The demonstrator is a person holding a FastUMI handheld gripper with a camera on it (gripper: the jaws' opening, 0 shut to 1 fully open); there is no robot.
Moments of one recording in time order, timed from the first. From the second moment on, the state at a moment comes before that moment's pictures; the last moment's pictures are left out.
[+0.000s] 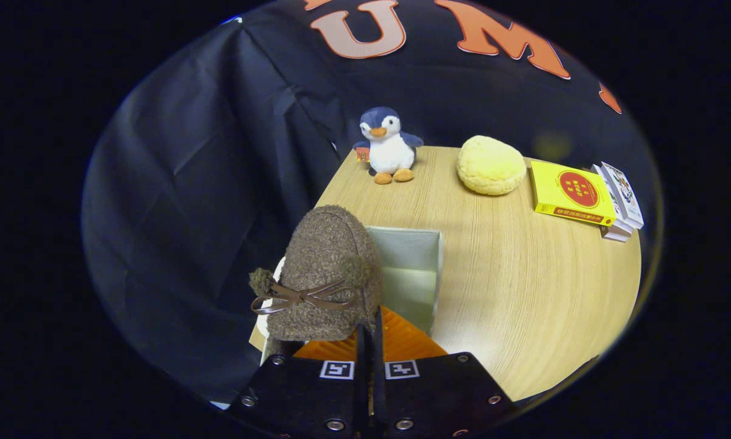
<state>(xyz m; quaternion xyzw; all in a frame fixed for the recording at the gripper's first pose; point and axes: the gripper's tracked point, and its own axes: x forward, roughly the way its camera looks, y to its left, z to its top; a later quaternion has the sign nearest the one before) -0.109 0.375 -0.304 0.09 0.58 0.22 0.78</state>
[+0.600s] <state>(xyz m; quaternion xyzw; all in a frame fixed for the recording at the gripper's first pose) -0.118 0.377 -0.330 0.04 0.61 0.19 0.77</state>
